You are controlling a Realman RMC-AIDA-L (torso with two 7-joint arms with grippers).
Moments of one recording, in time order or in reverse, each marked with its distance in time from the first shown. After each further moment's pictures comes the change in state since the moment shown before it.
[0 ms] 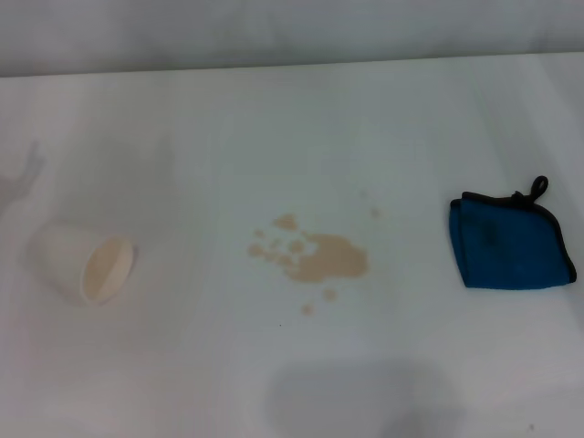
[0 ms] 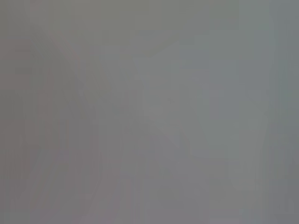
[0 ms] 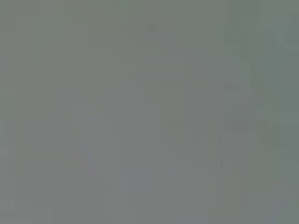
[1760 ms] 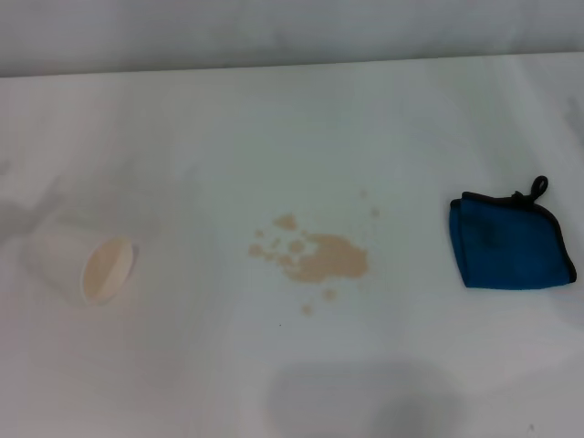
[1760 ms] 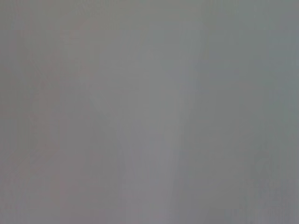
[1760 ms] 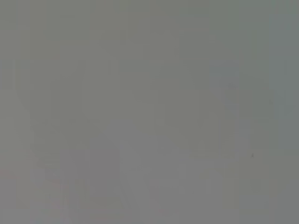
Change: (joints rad) left arm 0.260 0.050 0.001 0.488 0.519 0.086 -0.538; right arm 0.046 0.000 -0.023 0.046 -0.002 -0.044 -0.119
